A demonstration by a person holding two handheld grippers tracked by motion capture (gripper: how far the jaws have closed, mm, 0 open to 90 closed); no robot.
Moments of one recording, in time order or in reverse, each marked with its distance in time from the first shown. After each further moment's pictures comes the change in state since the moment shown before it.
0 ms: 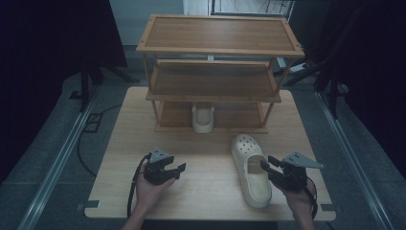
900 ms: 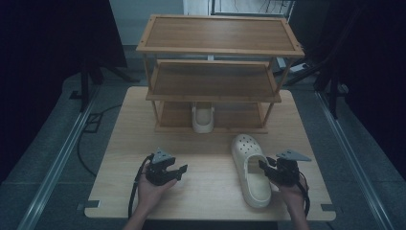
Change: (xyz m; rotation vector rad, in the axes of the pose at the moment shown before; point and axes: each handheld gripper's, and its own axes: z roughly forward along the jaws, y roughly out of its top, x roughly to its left) left arm -0.002 -0.002 0.005 0.020 -0.002 0.006; right arm -0.022 -0.021 0.044 0.123 -0.045 0.067
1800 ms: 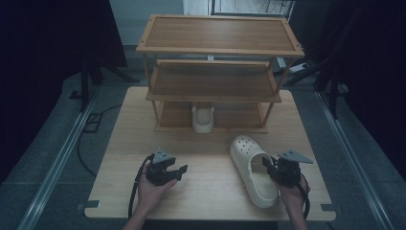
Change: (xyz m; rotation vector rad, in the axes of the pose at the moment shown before) left arm 0.000 0.000 0.001 0.003 0.001 0.005; right arm 0.009 0.006 -0.011 -0.052 -0.079 -0.001
